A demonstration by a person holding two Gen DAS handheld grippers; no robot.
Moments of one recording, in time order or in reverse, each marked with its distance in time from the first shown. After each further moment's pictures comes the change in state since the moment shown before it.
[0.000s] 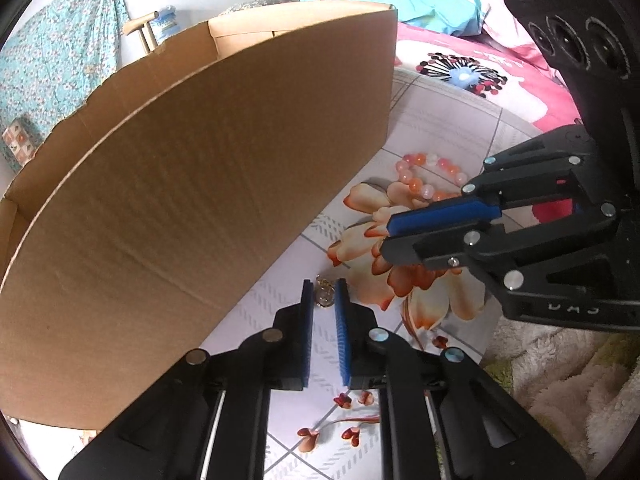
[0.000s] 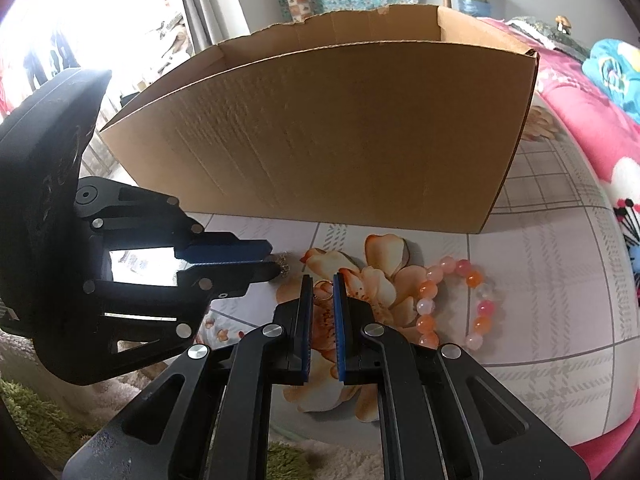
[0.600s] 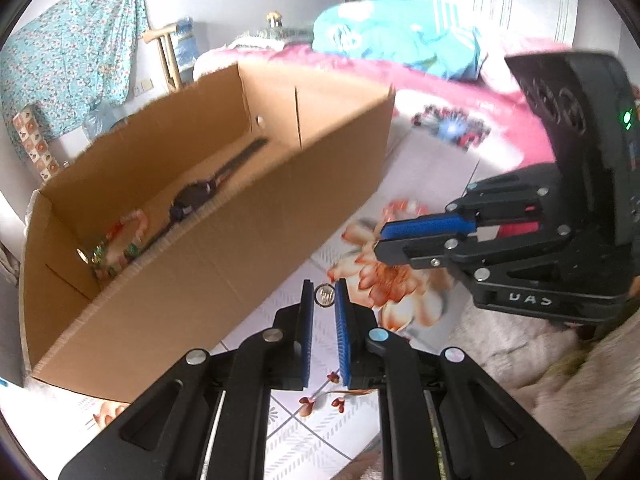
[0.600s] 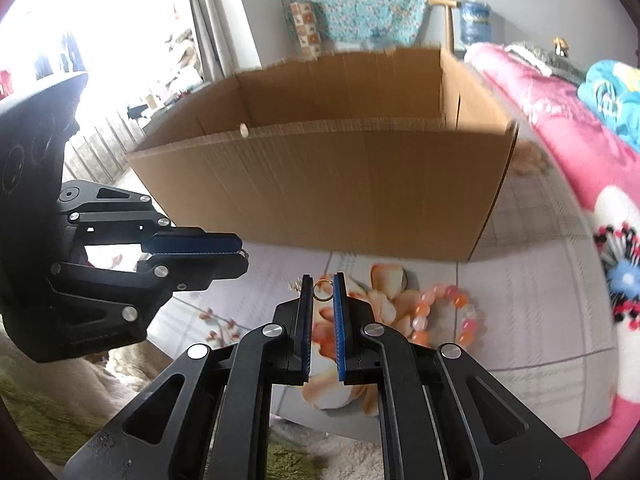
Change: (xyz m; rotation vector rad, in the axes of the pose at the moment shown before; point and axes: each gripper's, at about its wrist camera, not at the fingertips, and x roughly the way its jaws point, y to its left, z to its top) left arm -0.064 0.012 0.003 -0.076 -0.111 -0.039; right arm -0.039 0.007 0.013 -0.029 -0.090 0.002
